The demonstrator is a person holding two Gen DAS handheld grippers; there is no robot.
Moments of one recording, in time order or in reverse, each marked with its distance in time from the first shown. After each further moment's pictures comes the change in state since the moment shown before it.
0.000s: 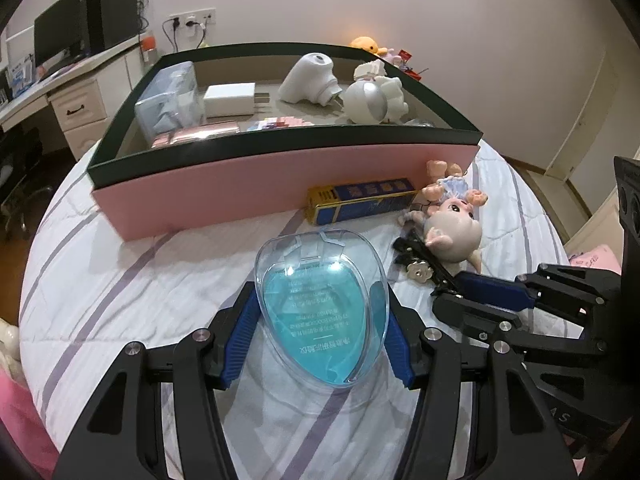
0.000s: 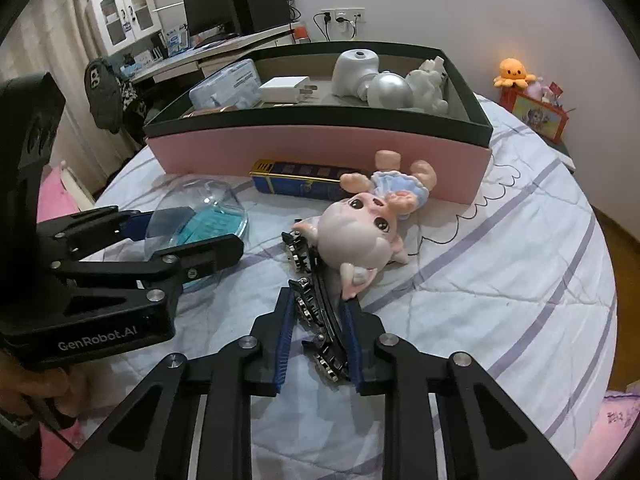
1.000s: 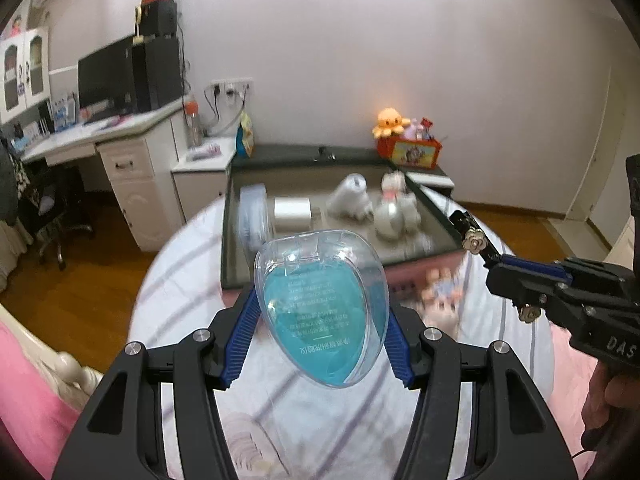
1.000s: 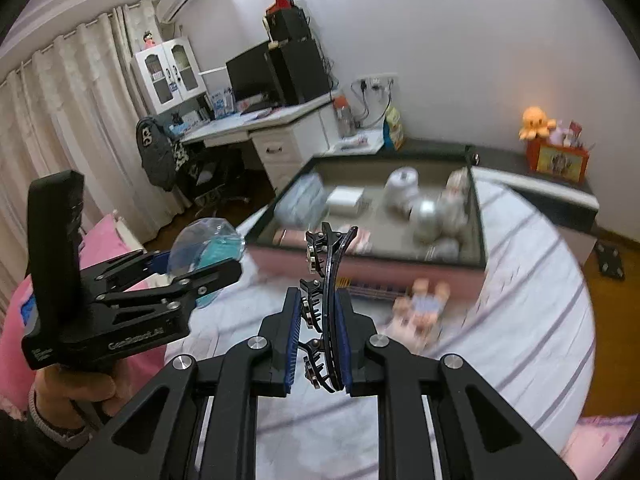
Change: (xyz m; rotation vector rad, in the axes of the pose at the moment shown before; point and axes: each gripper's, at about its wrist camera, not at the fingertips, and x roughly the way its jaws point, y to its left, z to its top) left arm -0.113 0.013 0.048 -0.005 -0.250 0.117; right arm -0.096 0.016 0.051 0.010 -0.240 0.166
